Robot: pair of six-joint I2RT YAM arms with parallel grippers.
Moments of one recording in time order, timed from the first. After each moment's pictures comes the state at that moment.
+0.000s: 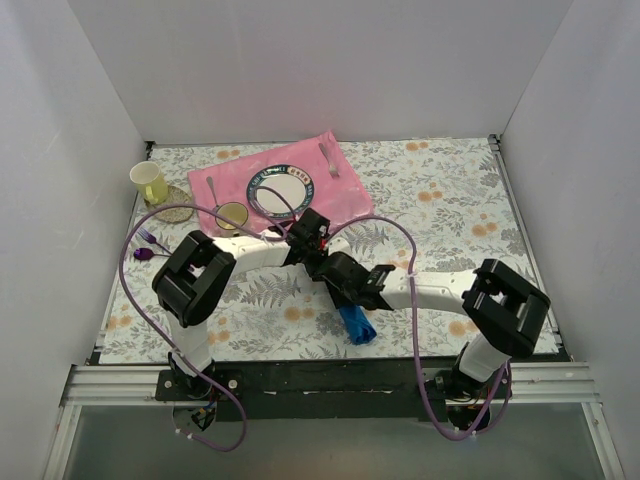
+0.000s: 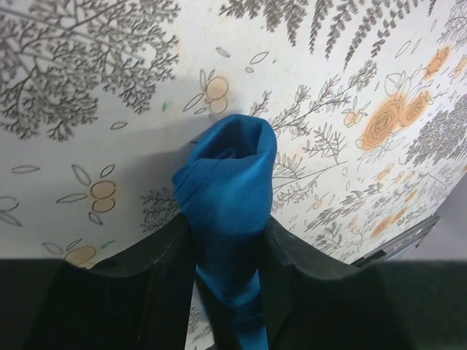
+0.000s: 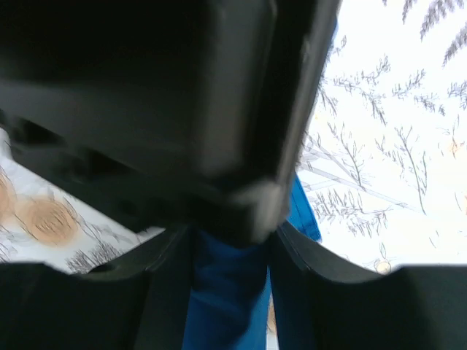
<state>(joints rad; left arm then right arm) -0.72 1.86 1.11 -0.26 0.18 -1.02 1.06 1.61 0.86 -0.25 0.34 0.45</state>
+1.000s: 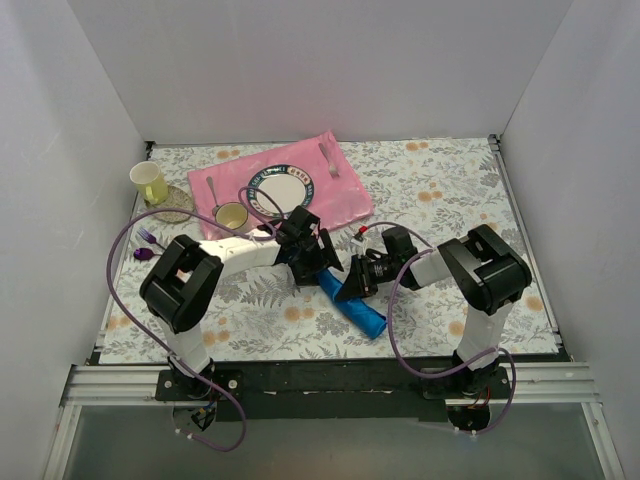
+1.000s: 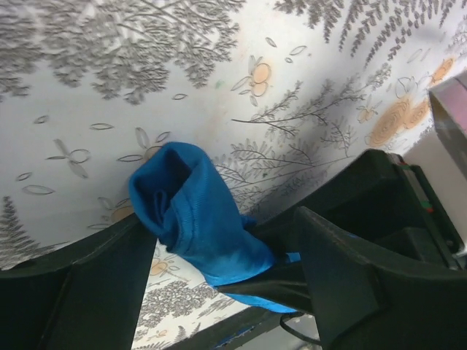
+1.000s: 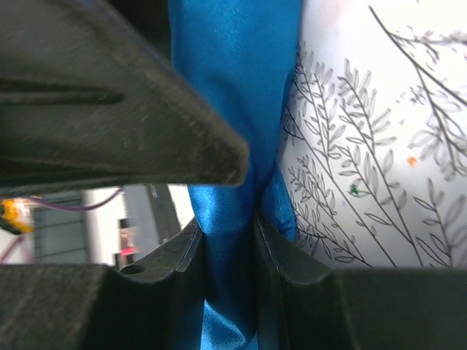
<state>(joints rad) -0.68 1.76 1.05 -0.31 0.18 -1.04 0.52 1.84 0.64 0.41 -0.99 0.53</state>
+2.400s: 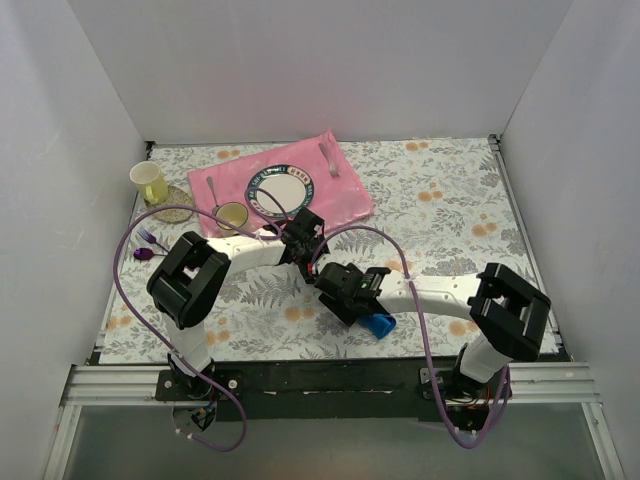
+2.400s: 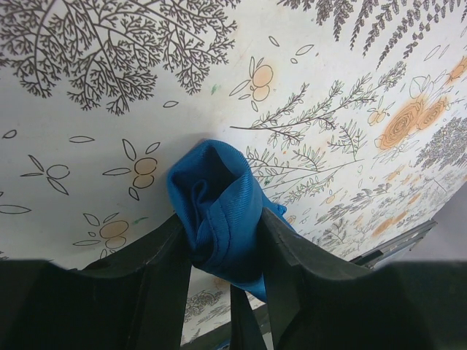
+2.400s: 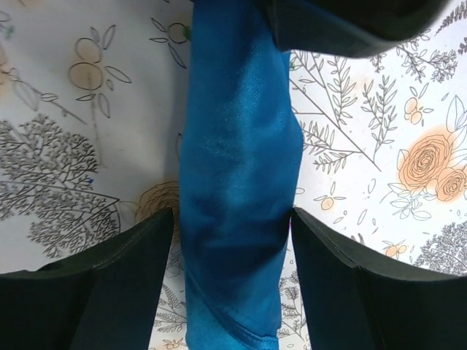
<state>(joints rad) -0.70 1.83 1.09 -0.31 0.20 -1.05 1.13 1.57 0.92 -0.53 0.36 0.18</state>
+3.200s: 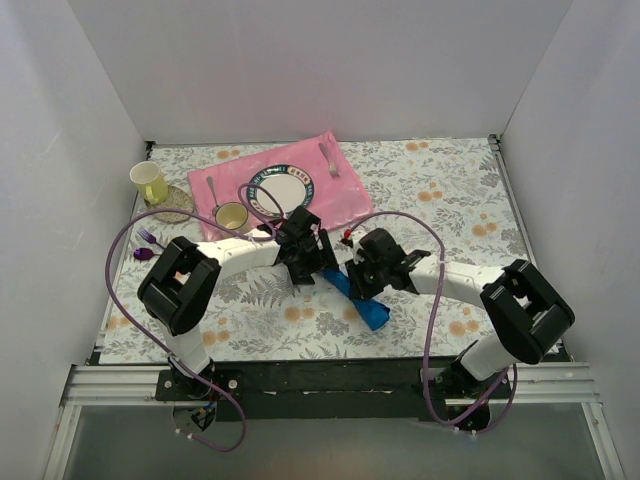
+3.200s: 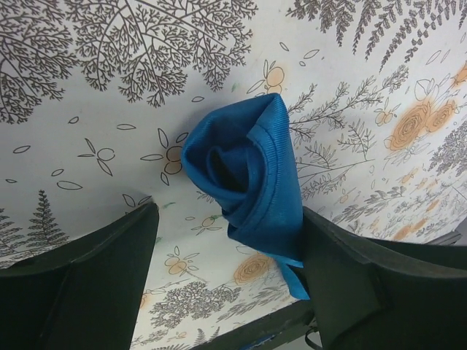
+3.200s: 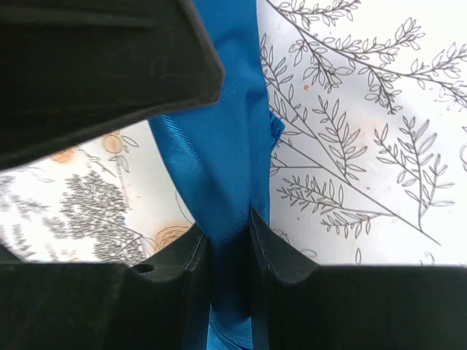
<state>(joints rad) -0.70 1.76 1.07 -0.36 0.13 -0.99 0.78 1.51 0.75 -0.22 -0.14 0.24</state>
